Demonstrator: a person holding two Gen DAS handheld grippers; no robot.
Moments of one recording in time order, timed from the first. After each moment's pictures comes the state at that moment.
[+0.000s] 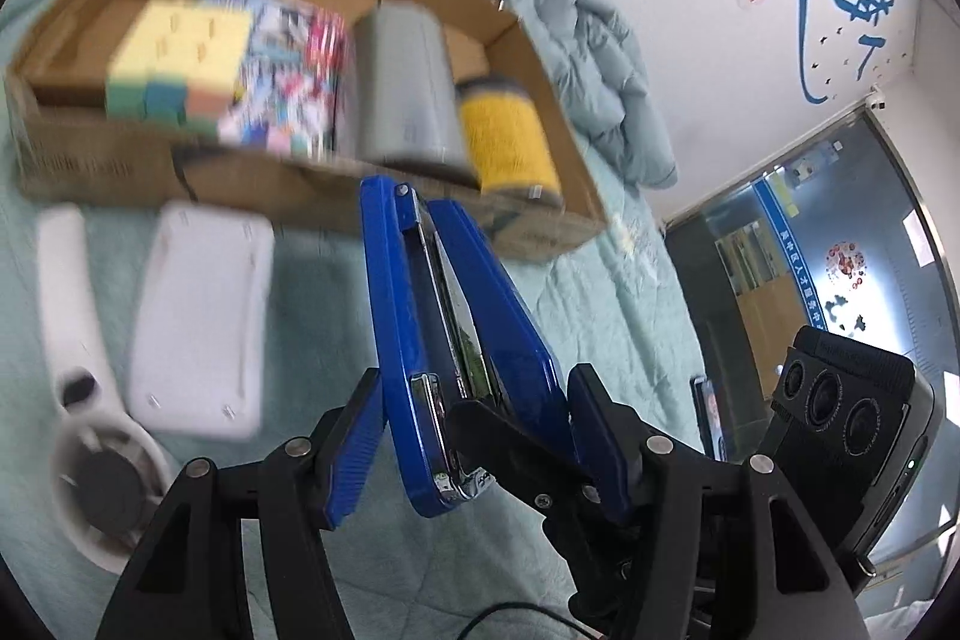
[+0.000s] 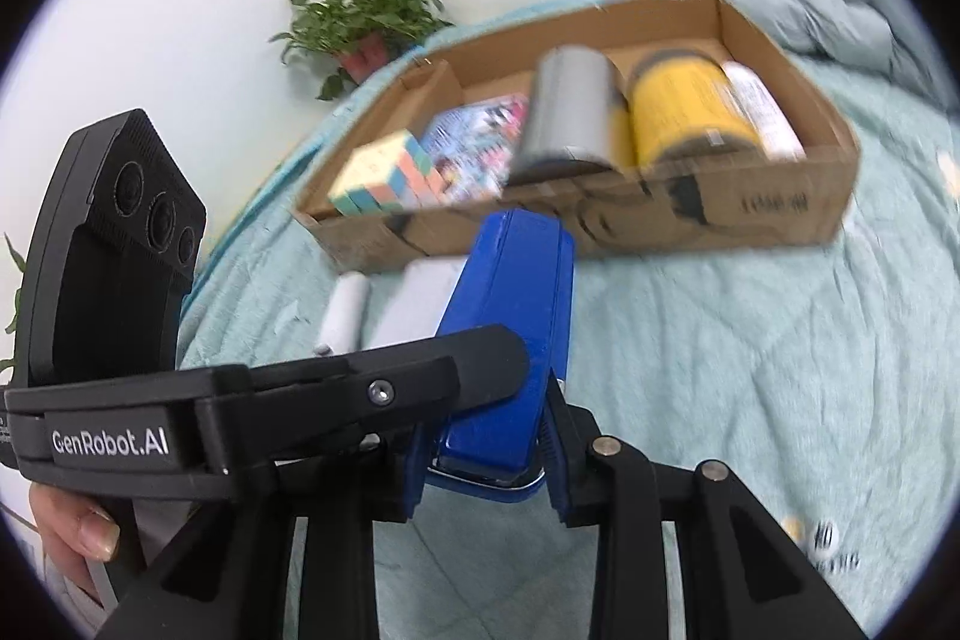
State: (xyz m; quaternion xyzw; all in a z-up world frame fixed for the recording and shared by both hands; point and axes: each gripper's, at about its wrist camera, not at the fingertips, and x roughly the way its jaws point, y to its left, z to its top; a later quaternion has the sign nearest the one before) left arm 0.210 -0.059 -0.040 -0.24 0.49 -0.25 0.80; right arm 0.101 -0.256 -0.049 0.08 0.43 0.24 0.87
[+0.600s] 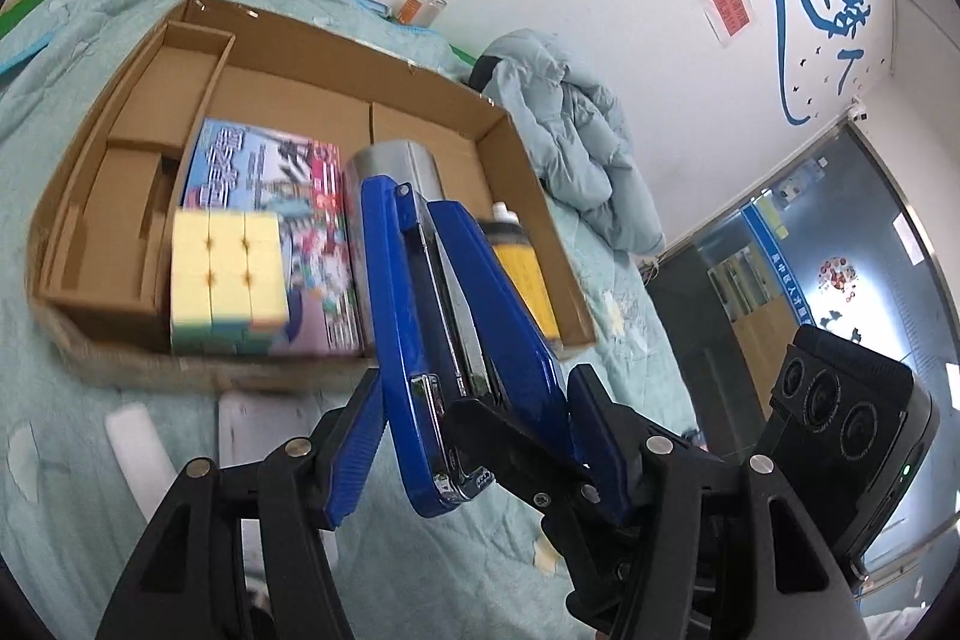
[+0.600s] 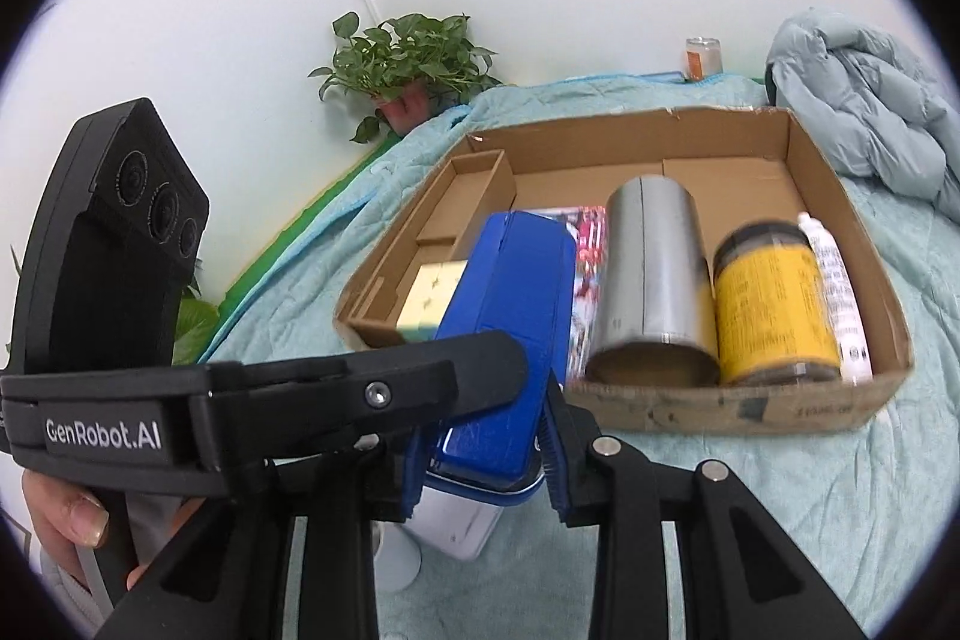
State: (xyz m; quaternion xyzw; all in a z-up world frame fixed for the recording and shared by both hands) left arm 0.272 -0.008 0.021 -0.23 0.45 -0.26 0.82; right arm 0.155 -0.212 -0.002 0.05 0.37 0.26 0.89
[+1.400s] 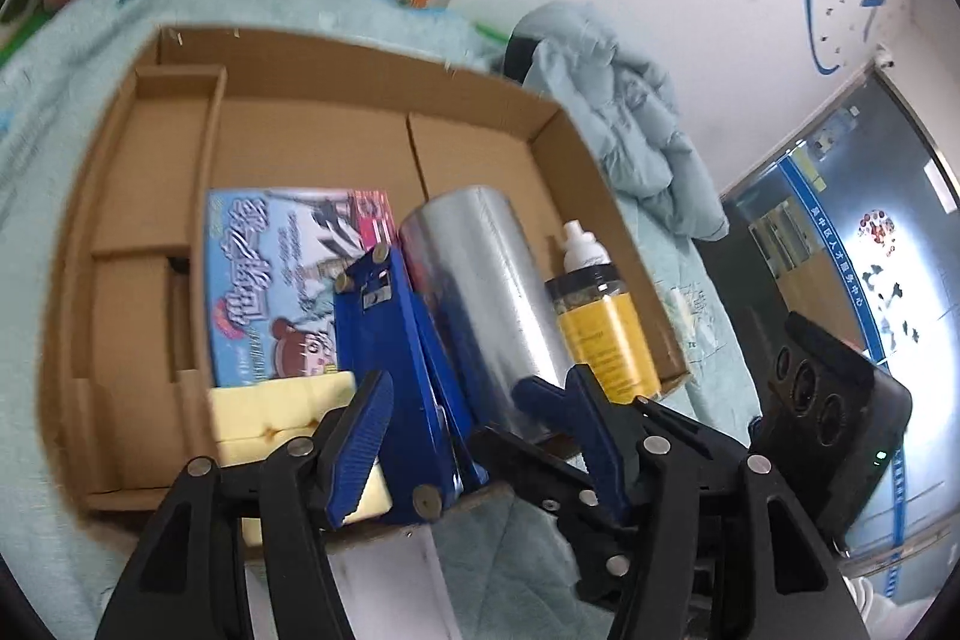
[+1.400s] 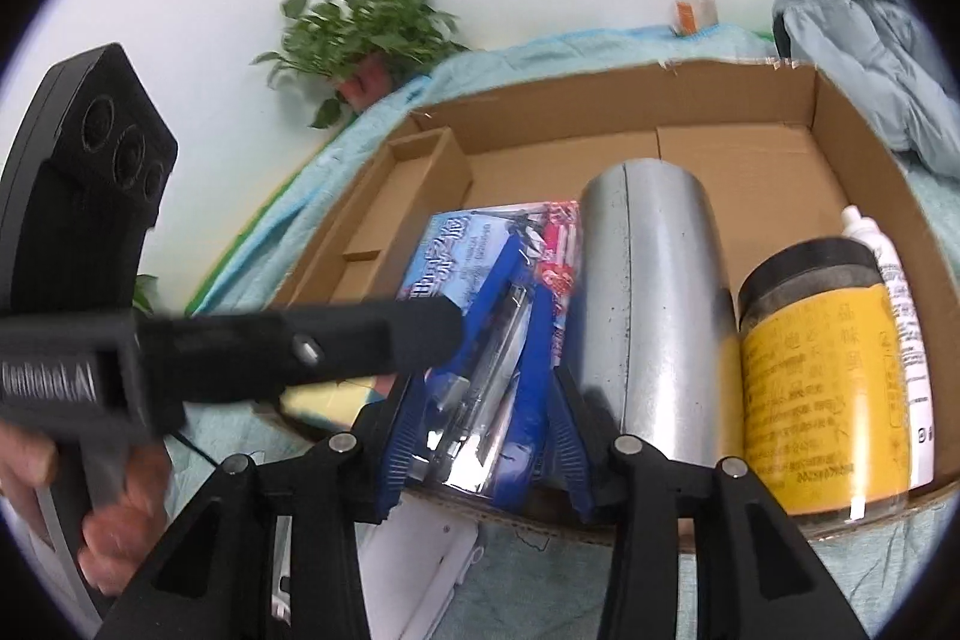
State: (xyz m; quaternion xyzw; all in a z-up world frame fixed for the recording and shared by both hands) left arm 0.362 -0.004 0.003 -0.16 0.48 -0.24 0.83; right arm 0.235 -0.206 -0.041 0.07 0.41 0.25 0.88
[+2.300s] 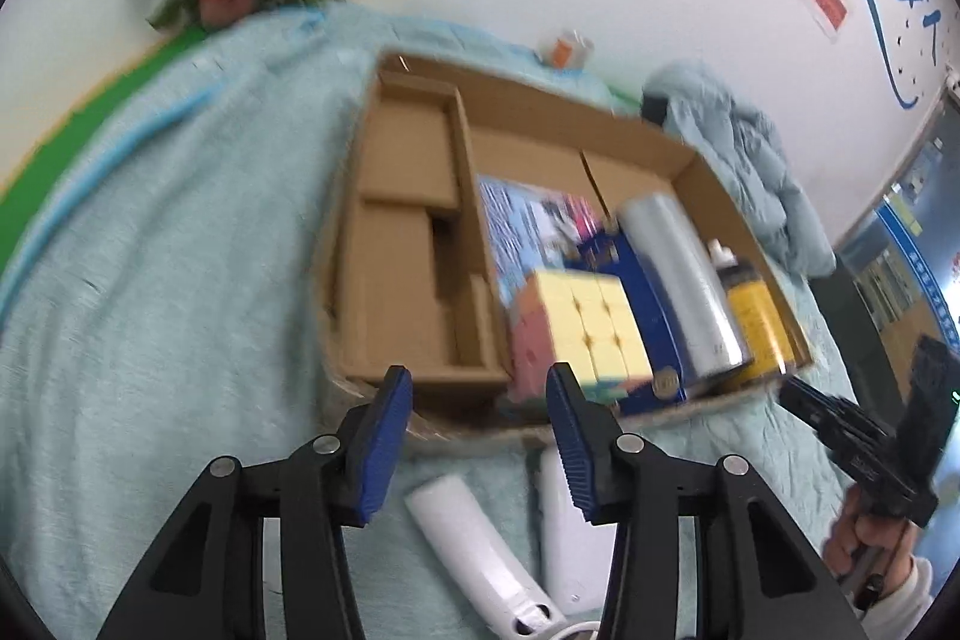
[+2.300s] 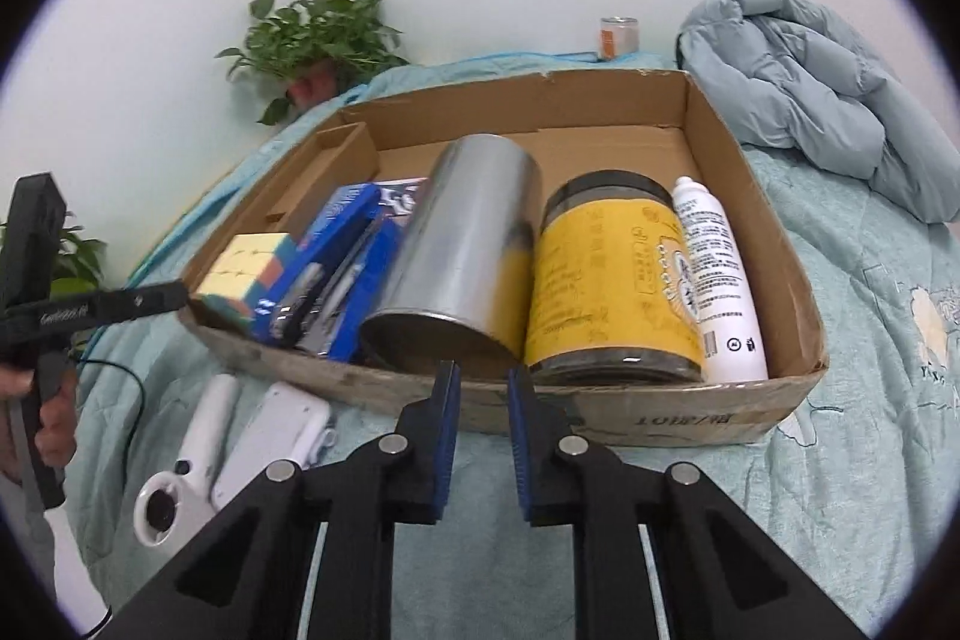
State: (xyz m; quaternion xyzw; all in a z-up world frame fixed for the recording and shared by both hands) left arm 0.279 0.090 -0.016 -0.12 0.42 -0.08 0.90; right arm 0.187 -0.279 -0.045 0.02 0.38 0.19 0.90
